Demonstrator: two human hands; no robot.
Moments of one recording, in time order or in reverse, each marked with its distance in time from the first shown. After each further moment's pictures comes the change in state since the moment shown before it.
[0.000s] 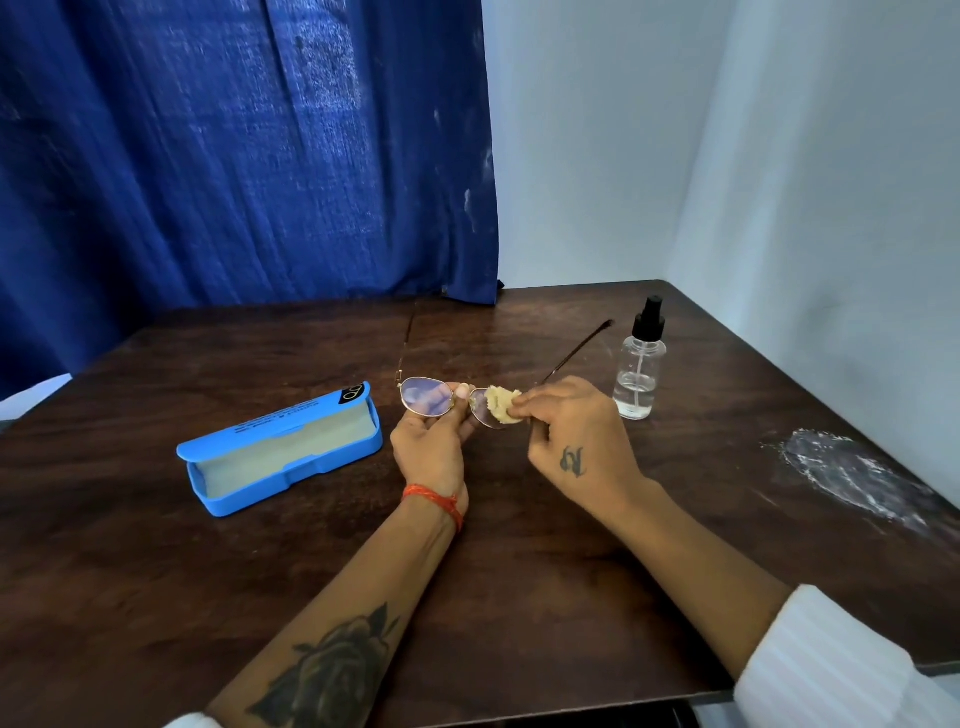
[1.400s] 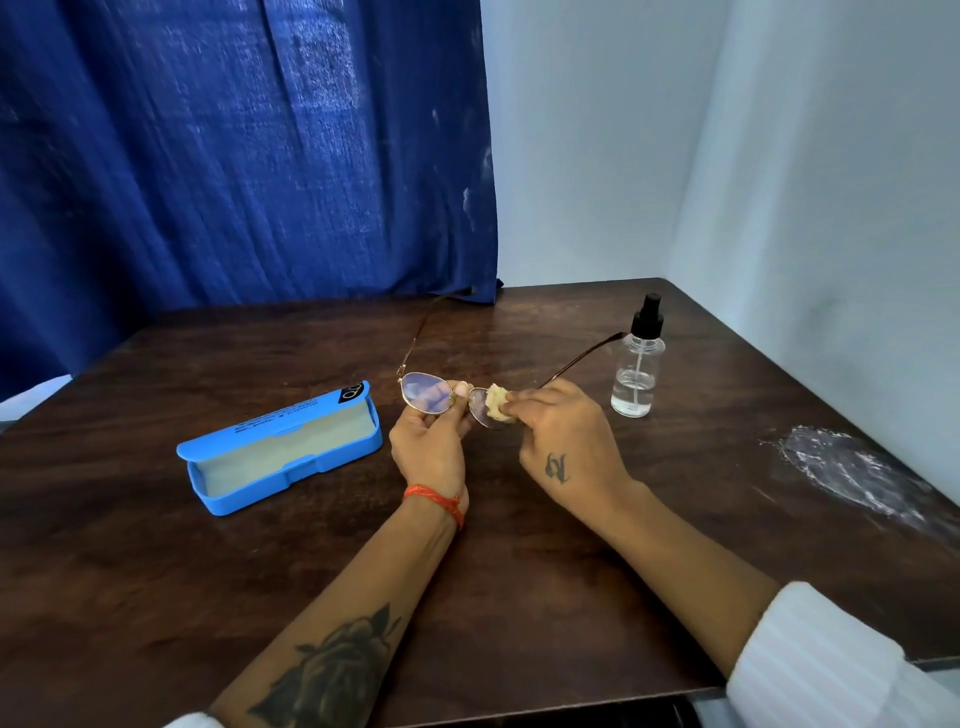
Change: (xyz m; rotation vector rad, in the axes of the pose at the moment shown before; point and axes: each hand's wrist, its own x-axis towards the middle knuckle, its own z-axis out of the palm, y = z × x) left_hand -0.004 0.002 -0.001 0.109 0.047 0.008; right_hand -0.001 -0.003 0.009 -0.057 -0.064 -0.024
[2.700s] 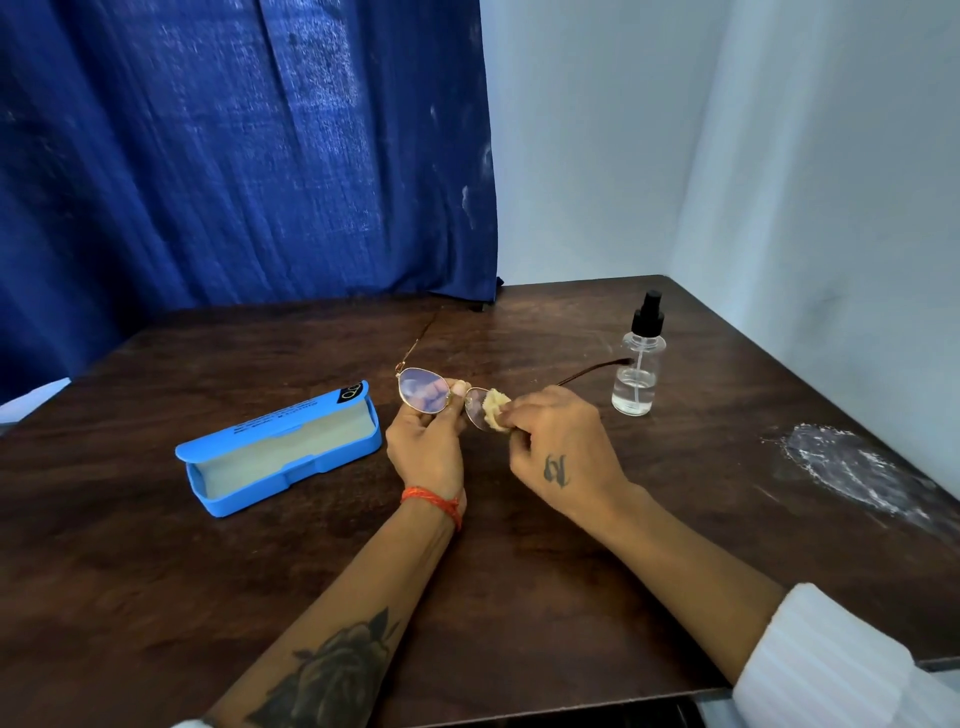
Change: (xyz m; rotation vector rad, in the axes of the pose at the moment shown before) left_hand 0.002 -0.002 -0.001 0.036 -0.019 0.093; right_hand -0.001 -0.008 -0.004 0.034 0.006 0.024
